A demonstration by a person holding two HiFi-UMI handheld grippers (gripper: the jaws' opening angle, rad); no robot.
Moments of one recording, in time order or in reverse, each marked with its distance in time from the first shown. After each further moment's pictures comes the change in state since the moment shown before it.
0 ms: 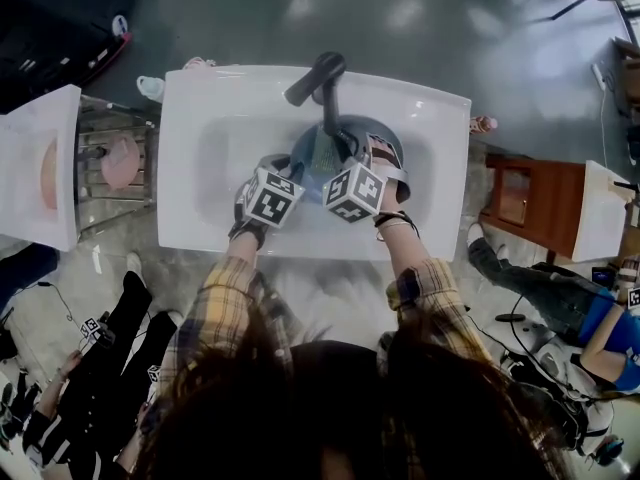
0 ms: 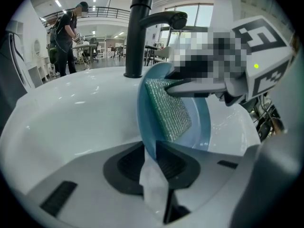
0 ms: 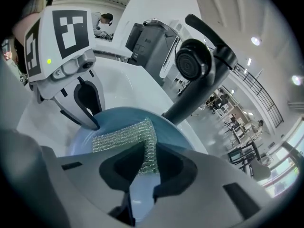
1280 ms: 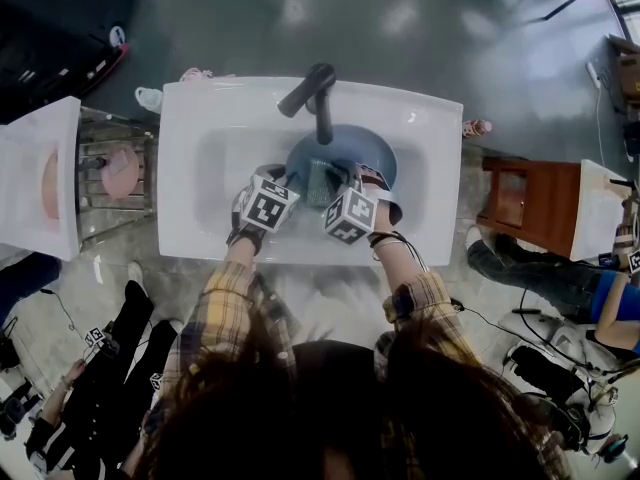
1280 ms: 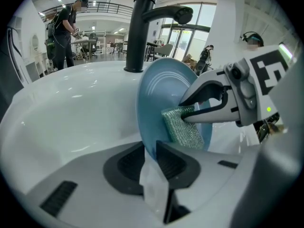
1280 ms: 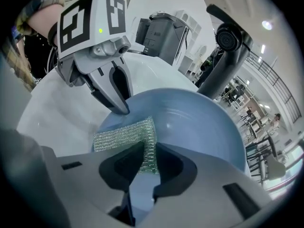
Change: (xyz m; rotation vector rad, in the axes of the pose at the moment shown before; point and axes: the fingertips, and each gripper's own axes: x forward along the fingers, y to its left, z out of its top) left arm 0.005 0.002 -0.008 -0.016 0.036 -0.025; right arm -0.002 0.065 -0.034 -0.002 0.055 0.185
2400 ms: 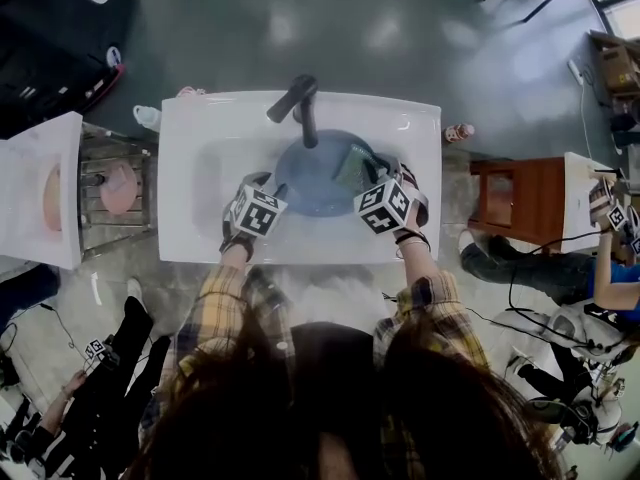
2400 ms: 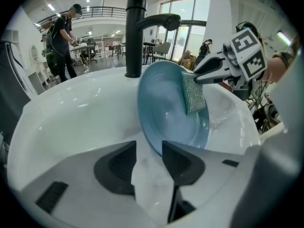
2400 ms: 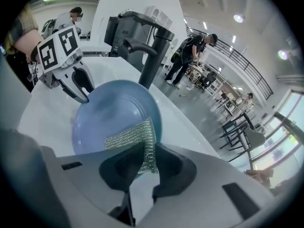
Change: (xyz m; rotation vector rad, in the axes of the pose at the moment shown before) left arm -0.016 0.003 -0.006 0.064 0.013 0.064; right arm -0.066 -0.088 -0.068 0.235 0.065 -0.210
